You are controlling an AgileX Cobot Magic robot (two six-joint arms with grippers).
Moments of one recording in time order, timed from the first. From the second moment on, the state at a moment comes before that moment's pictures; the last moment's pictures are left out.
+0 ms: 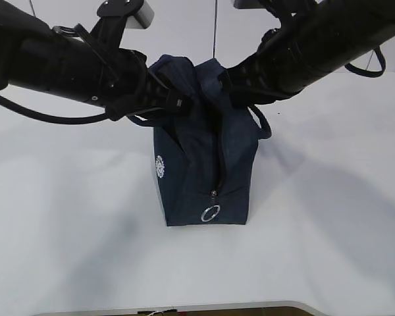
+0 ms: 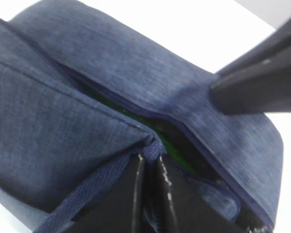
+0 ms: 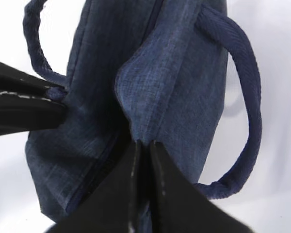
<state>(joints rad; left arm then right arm) -0.57 1.71 -1.15 -1.20 0.40 1.11 0.43 1.62 -1.31 0.24 0.62 -0.19</state>
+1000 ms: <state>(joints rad) -0.57 1.67 -1.15 -1.13 0.45 1.11 0.43 1.50 -1.31 0.27 0.68 -0.27</state>
